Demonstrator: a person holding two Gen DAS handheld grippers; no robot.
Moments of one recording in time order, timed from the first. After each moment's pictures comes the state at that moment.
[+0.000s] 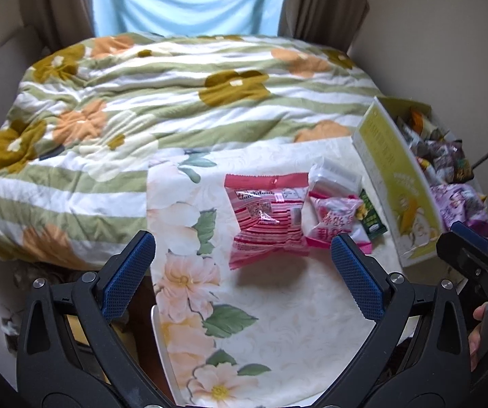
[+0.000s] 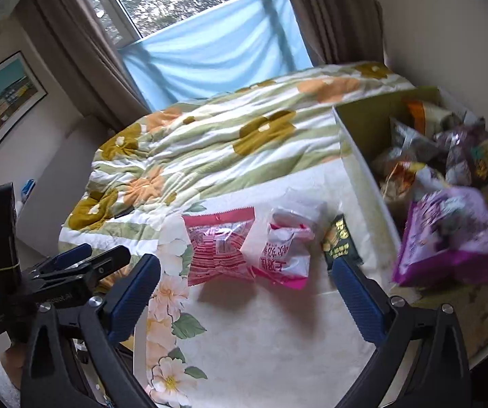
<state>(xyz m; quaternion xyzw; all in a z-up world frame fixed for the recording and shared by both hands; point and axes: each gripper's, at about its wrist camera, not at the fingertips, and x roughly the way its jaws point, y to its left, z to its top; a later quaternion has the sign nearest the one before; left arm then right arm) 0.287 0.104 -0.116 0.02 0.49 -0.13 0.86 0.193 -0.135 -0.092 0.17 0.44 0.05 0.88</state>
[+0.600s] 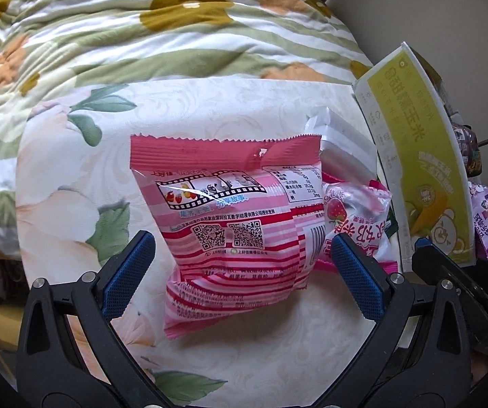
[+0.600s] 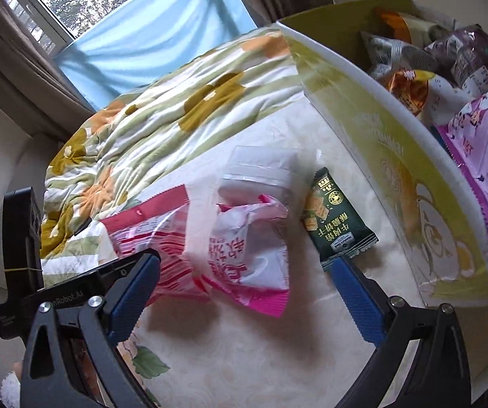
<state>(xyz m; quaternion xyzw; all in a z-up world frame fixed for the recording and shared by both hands) 0.374 0.063 -0.259 -0.05 0.60 -0.22 0.77 0.243 -0.153 -0.197 0.24 0.49 -0.04 0.84</state>
